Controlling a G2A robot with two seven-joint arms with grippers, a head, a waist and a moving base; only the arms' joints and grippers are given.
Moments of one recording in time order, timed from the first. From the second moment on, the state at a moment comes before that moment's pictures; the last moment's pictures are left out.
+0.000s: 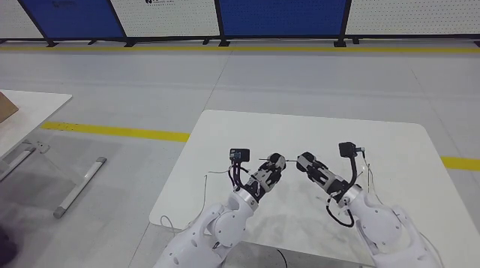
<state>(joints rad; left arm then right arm) 1.45 -1.25 -1.01 -1.67 0.51 -0.05 0.08 -1.29 -1.21 1.10 -1.58 -0.26 -0.24 0.43</state>
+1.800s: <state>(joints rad) 1.46 -1.27 -1.02 -1.66 0.51 -0.04 0.11 -1.30 -1.21 1.11 -1.57 -0.25 -0.25 0.46</state>
